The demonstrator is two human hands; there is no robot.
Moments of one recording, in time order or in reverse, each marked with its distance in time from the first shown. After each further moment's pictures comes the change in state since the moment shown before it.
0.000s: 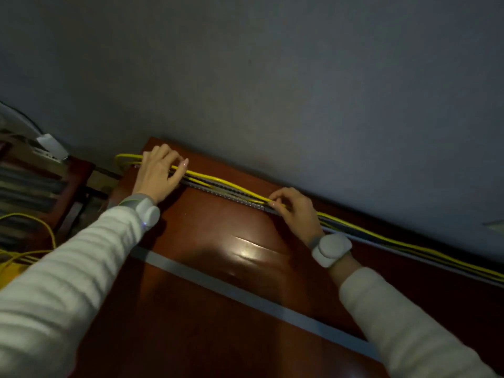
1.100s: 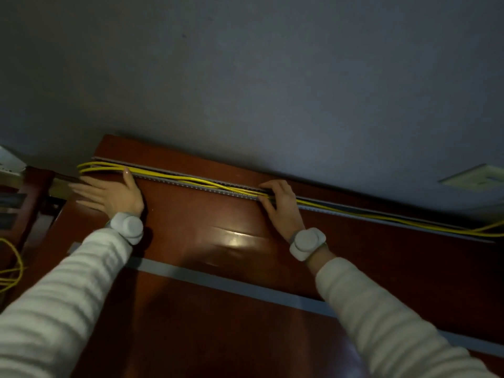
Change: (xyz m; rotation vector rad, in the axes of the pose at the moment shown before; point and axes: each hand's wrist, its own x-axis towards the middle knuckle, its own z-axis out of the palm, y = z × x) left_hand -0.032 0.018 0.048 -0.095 0.057 -0.978; right_hand -0.042 0.017 -0.010 -0.056 0.155 0.064
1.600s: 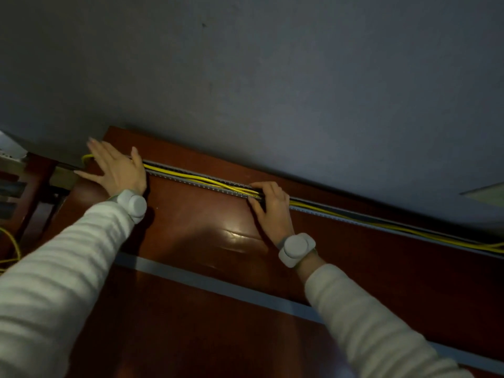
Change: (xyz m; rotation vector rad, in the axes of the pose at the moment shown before) left_hand 0.034 0.024 0.008 0.165 -0.027 0.270; right_hand 0.009 -0.013 0.041 -0.038 0.013 -0.005
